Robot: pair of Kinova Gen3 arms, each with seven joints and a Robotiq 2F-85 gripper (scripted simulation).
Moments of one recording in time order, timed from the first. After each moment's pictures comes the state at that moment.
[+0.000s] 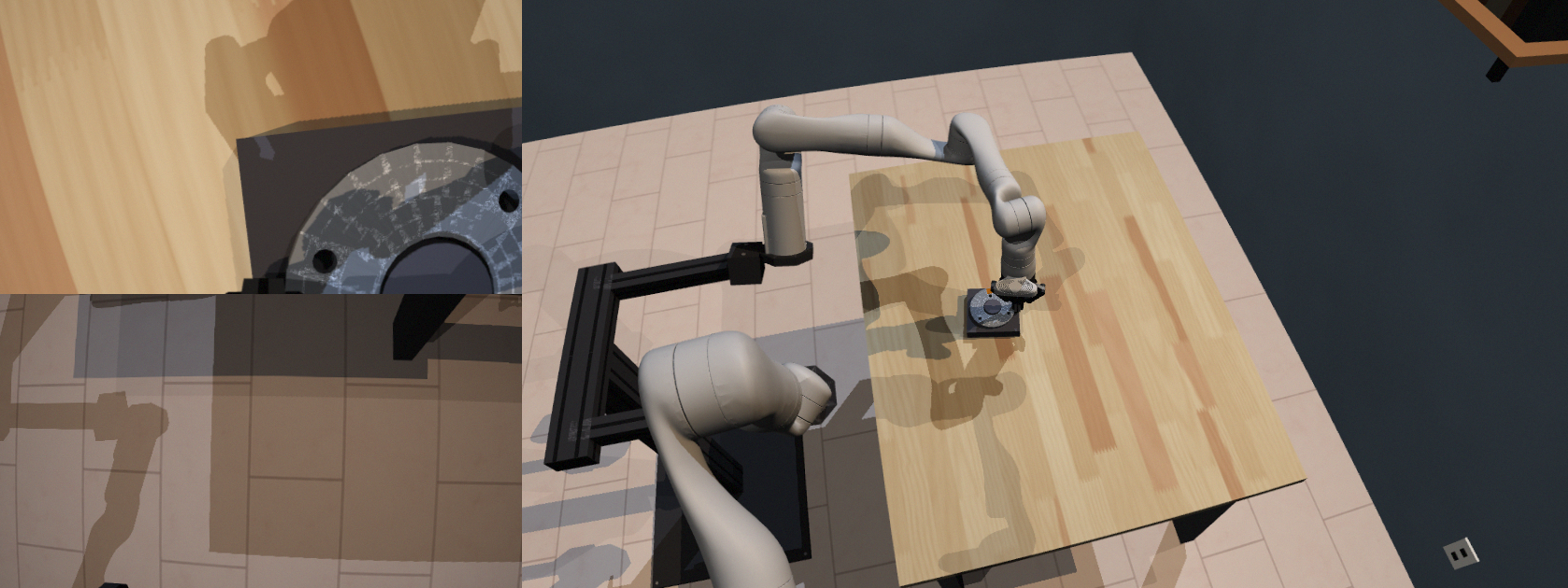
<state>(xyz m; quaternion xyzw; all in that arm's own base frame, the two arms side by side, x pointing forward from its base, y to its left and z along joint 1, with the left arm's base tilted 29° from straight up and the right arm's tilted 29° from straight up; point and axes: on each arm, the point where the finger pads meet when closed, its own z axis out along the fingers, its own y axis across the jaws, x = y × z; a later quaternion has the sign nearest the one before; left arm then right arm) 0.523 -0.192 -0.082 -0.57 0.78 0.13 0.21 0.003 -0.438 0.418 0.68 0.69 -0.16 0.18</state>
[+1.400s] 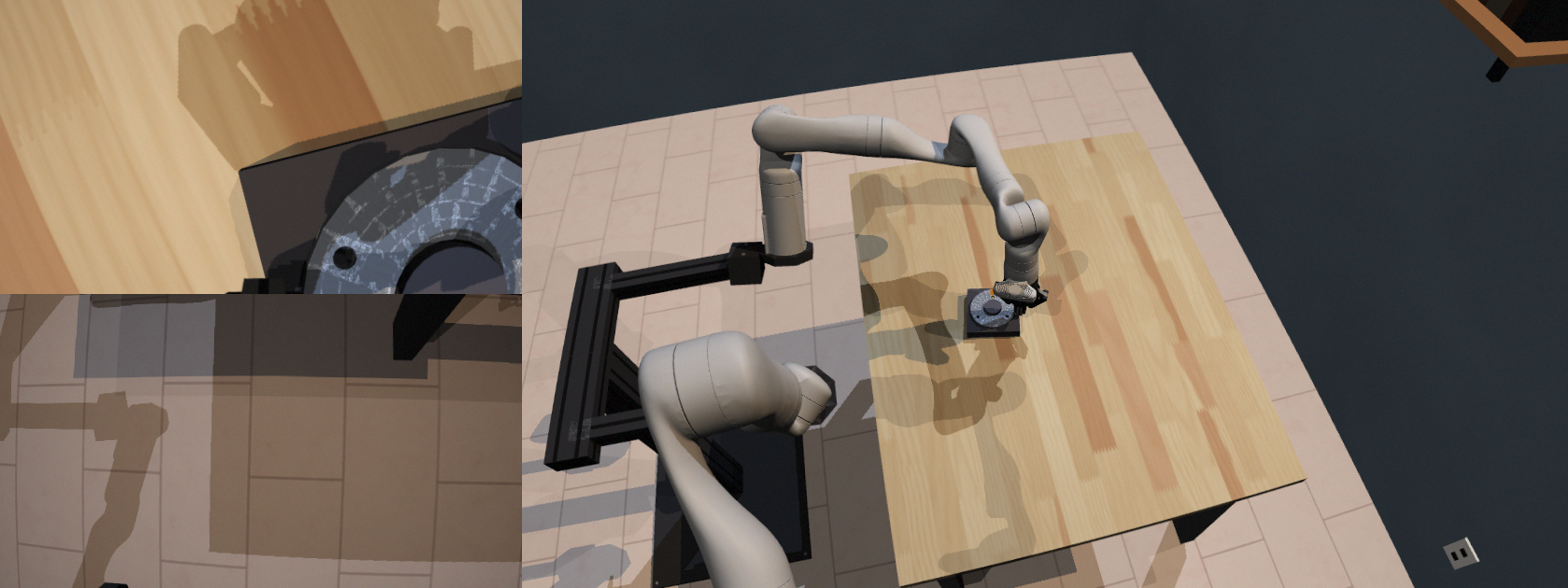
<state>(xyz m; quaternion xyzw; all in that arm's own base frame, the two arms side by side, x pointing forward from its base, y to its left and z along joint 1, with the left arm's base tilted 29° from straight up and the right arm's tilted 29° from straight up) 0.527 -0.204 -0.085 -0.52 0.82 0.15 0.20 0.003 -0.438 0.418 0.68 0.69 -0.16 0.18</state>
